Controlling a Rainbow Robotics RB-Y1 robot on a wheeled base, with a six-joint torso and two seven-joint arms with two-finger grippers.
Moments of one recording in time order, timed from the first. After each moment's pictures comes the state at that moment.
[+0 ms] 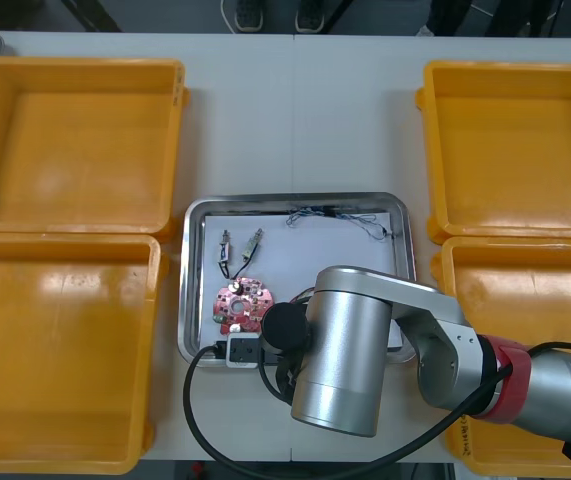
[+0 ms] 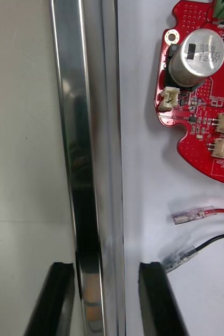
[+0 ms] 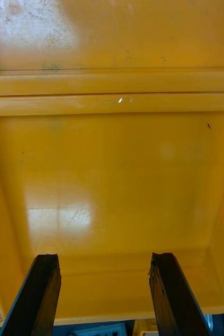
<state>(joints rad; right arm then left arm) -0.66 -0.44 1.08 -2.00 -0.41 1.64 1.74 -0.17 0.95 0.33 -2.14 1.07 1.91 -1.21</state>
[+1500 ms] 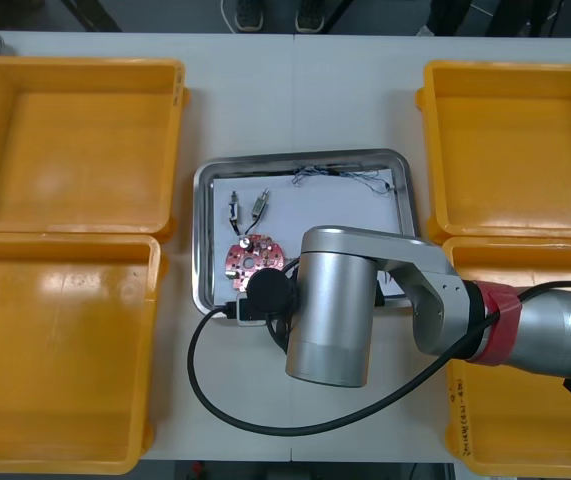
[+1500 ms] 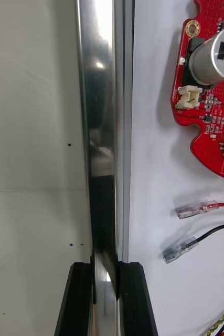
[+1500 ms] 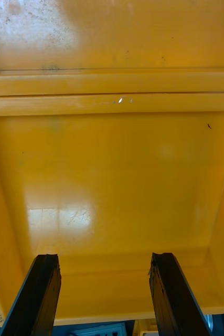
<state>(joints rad) -0.86 -0.48 1.14 -1.90 -0.44 1.63 1.74 -0.17 0.95 0.33 -2.14 1.07 1.91 -1.21</state>
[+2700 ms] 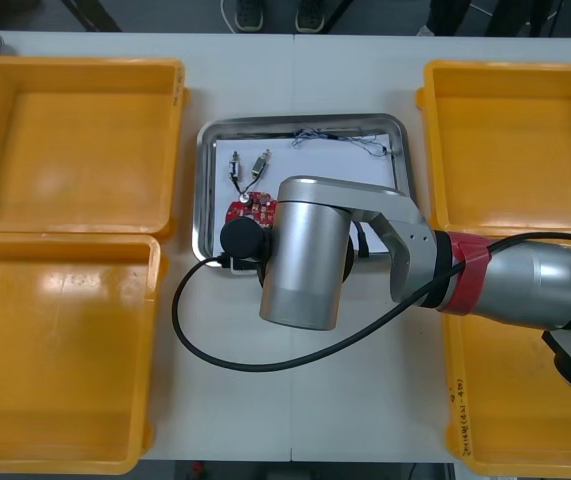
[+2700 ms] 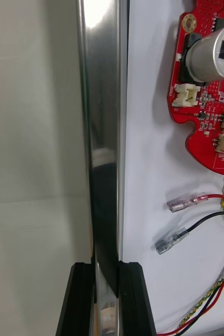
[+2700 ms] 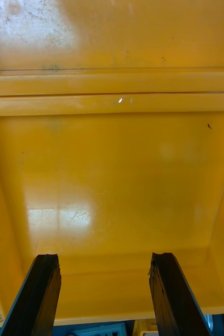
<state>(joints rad) -1.02 -0.43 1.14 -1.72 -0.44 1.61 1.74 -0.17 0.95 0.33 -2.14 1.07 1.91 -1.21</state>
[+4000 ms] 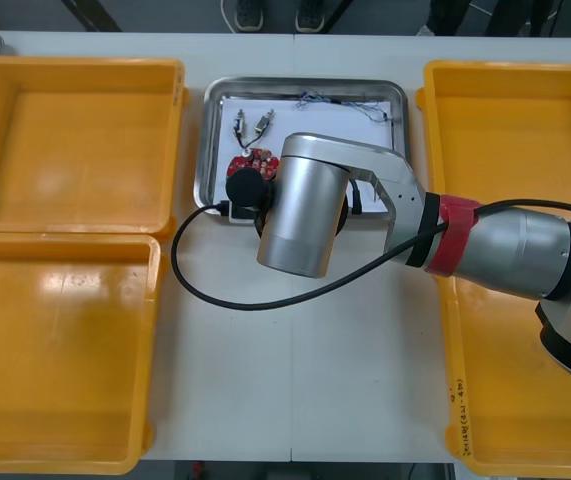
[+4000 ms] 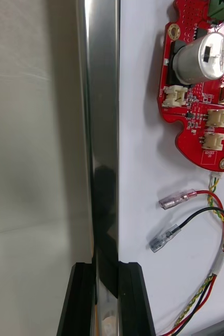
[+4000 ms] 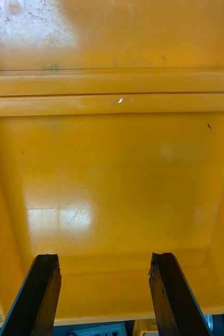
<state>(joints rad) -1.09 -0.40 1.11 -1.52 -0.40 1.44 1.75 -0.17 0.95 0.33 -2.14 1.07 1.91 -1.21</state>
